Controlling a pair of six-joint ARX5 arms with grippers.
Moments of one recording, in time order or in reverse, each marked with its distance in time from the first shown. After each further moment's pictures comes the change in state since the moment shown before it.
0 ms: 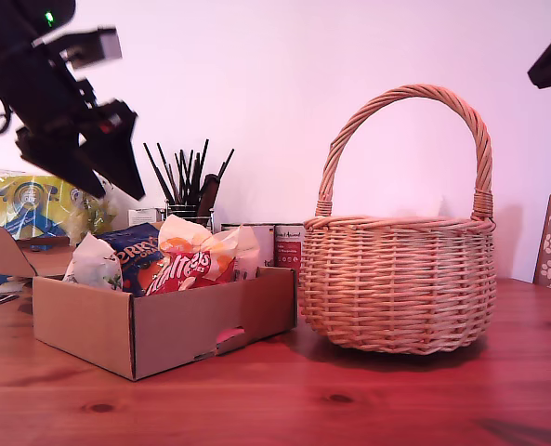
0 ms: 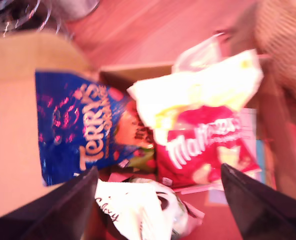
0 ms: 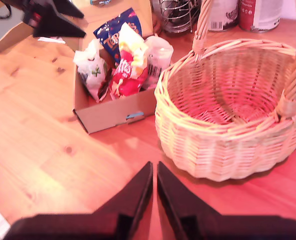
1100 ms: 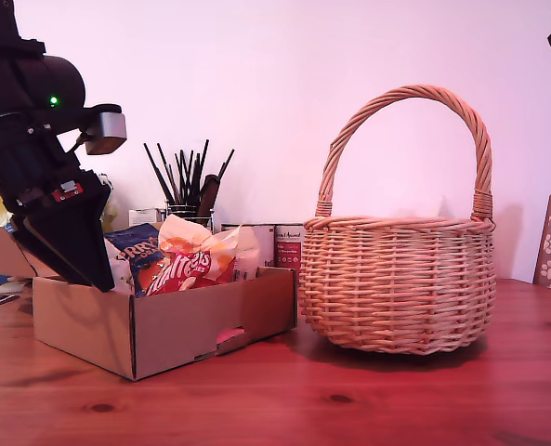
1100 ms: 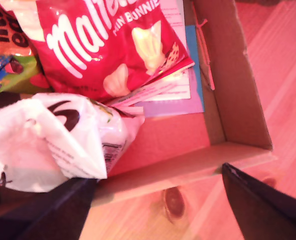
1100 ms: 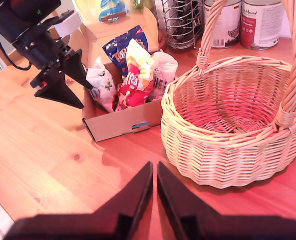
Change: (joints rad) left arm 0.002 0.106 -0.052 -0.253 0.109 0.247; right arm 0.002 -0.102 0.005 -0.056 -0.009 0.000
